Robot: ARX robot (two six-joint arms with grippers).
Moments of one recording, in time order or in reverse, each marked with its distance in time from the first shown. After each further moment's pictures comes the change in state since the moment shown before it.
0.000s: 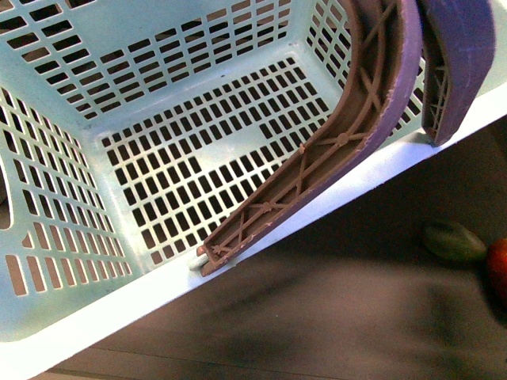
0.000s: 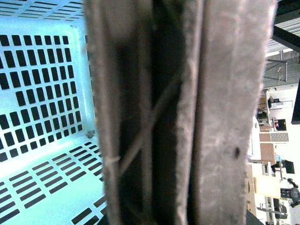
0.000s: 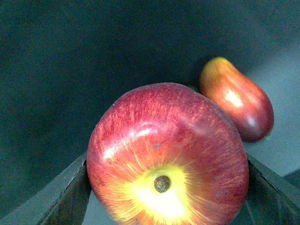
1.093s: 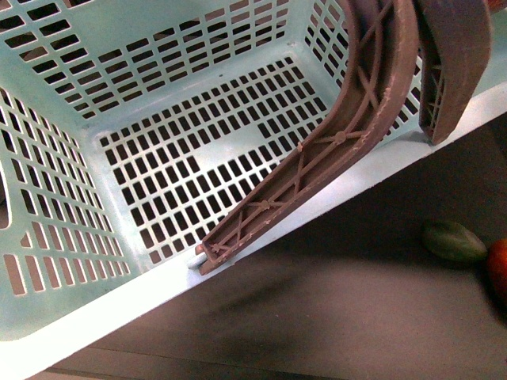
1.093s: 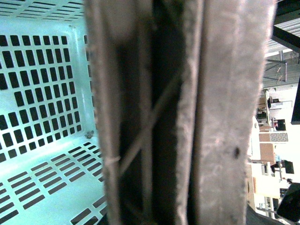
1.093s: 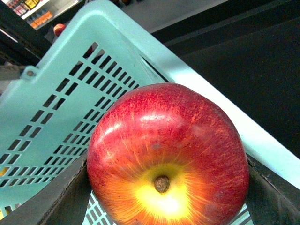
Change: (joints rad) left arm 0.000 0.000 0.000 0.000 -0.001 0.000; right arm 0.650 -0.354 0.192 -0.116 0.286 -0.029
